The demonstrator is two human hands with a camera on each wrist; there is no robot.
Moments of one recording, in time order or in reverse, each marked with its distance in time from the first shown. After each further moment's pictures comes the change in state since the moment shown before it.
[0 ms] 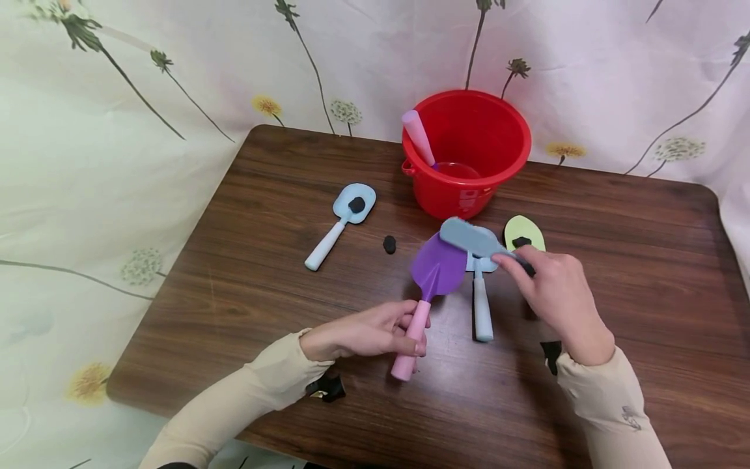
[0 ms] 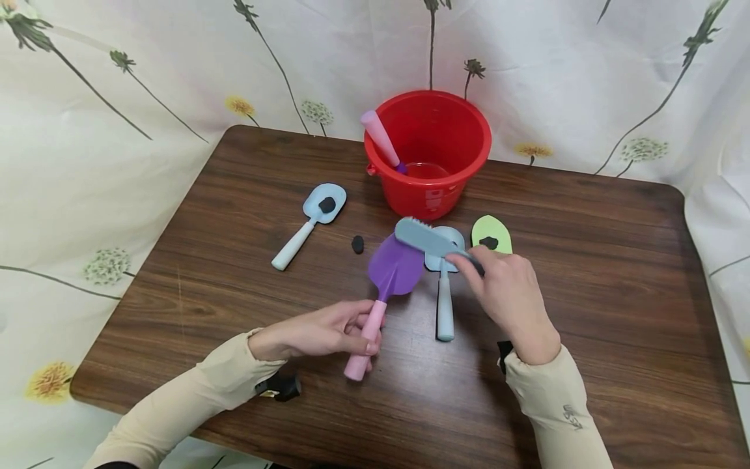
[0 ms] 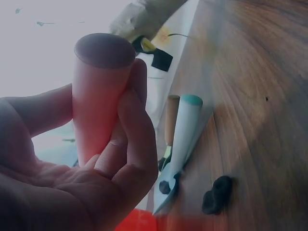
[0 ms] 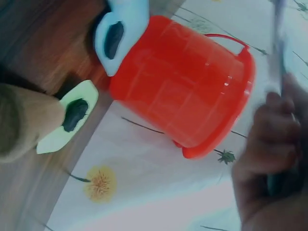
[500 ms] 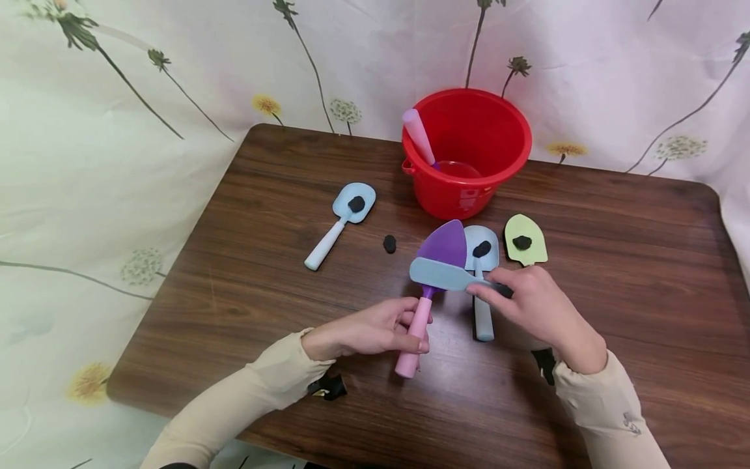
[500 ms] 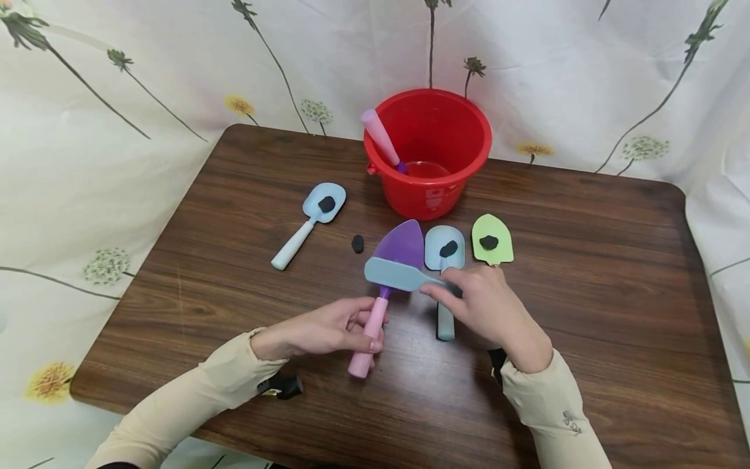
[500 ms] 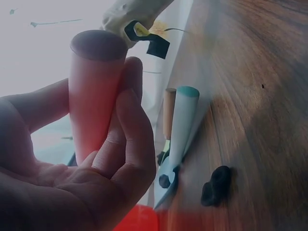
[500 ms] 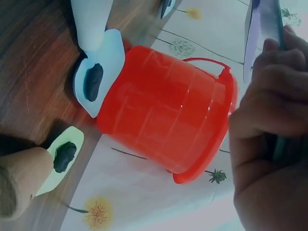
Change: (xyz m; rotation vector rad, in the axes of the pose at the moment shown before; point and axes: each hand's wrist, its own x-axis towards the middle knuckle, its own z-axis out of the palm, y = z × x) left_hand 0.006 -0.001 -0.002 0.029 0.029 -0.009; right_hand -0.002 -0.014 0.004 0.207 -0.265 -0.054
